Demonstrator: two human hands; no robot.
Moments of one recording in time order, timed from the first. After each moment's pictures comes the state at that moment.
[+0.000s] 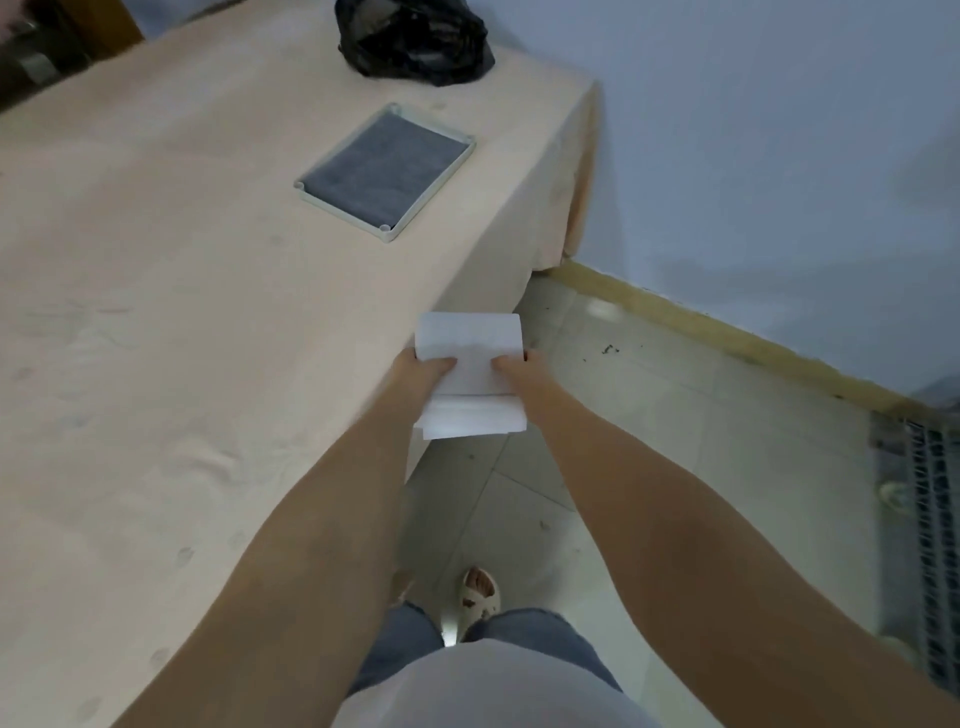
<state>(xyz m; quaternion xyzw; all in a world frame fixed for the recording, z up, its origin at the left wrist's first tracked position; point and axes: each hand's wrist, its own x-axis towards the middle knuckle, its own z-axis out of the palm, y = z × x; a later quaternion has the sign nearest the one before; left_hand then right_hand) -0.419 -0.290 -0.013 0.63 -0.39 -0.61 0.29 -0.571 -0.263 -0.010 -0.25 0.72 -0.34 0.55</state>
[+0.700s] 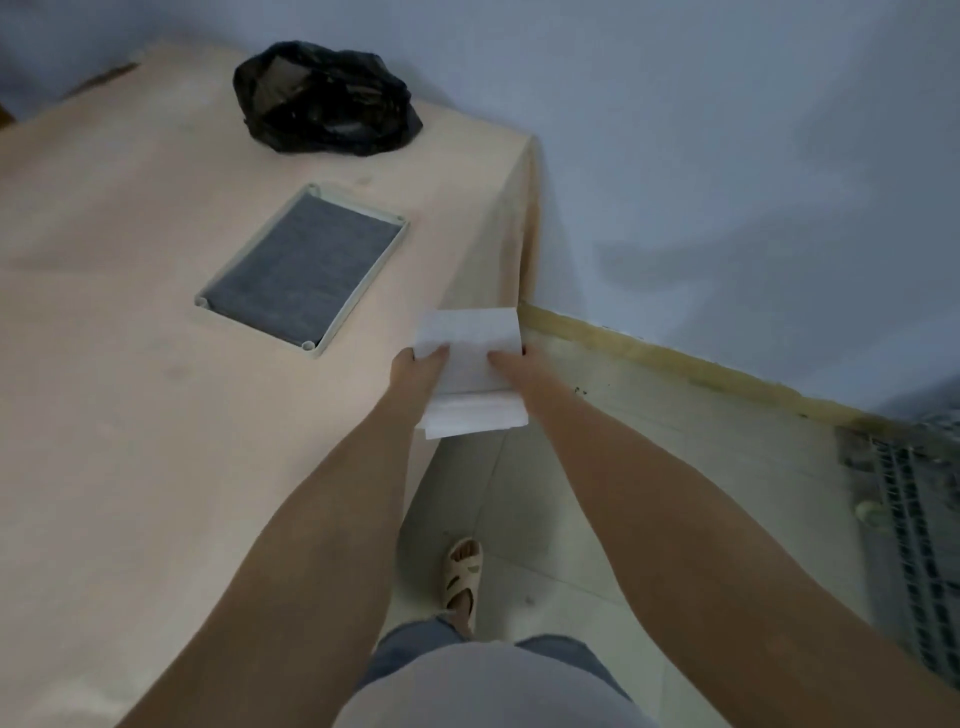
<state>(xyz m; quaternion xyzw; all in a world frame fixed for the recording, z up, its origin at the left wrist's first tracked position) -0.532 -0.469 -0.010 0.63 -0.43 -0.59 0.27 -0.673 -0.429 0.005 -0.24 0.74 -0.38 0.50</state>
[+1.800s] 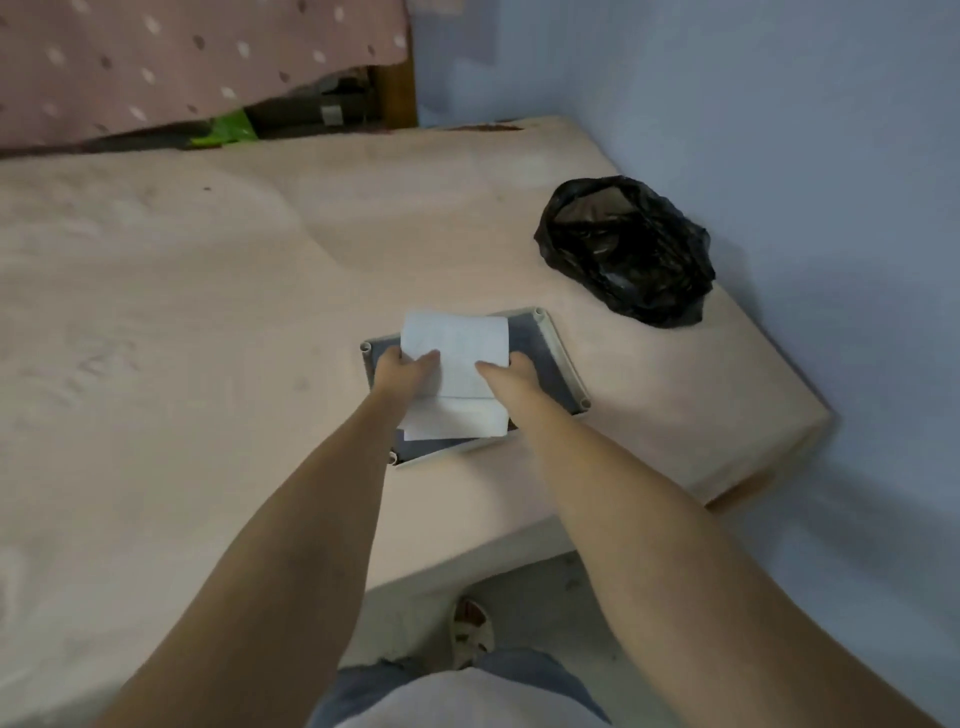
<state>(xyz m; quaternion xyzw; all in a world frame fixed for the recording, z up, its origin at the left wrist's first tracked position) -0.424 -0.669 0.011 0.78 -0.15 -0.38 0.48 -0.553 -0.739 0.030 -0.56 0.59 -0.15 0.56</state>
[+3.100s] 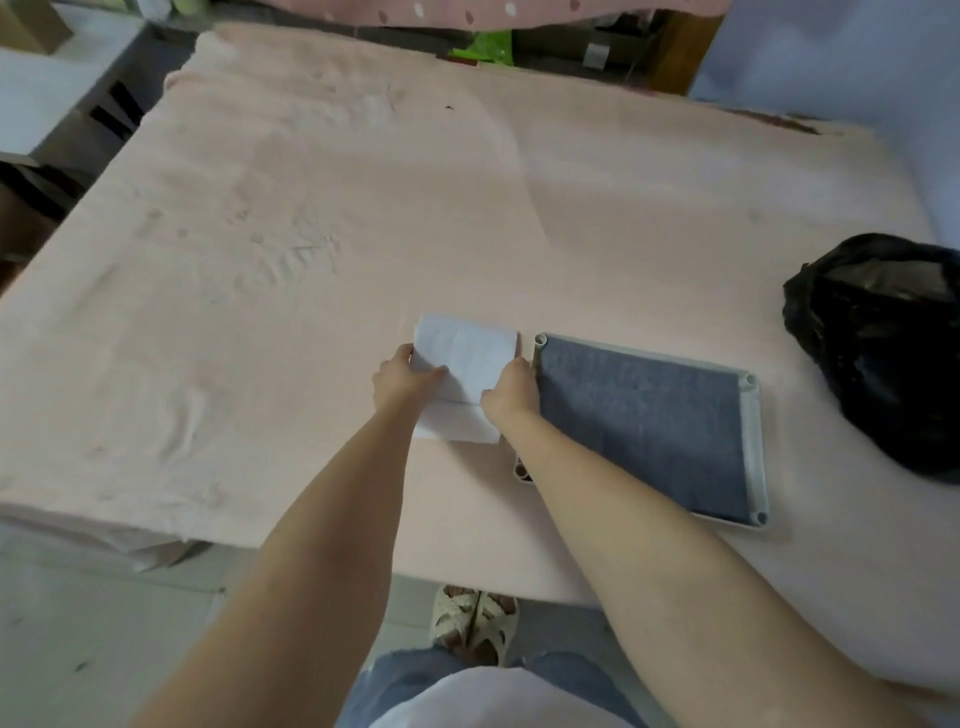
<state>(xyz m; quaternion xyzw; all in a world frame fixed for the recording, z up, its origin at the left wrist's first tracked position) -0.305 -0.544 -0.055 0.90 0.02 -0.25 0.36 -0.388 -0.655 -0.021 -0.85 0.41 0.10 0.33</state>
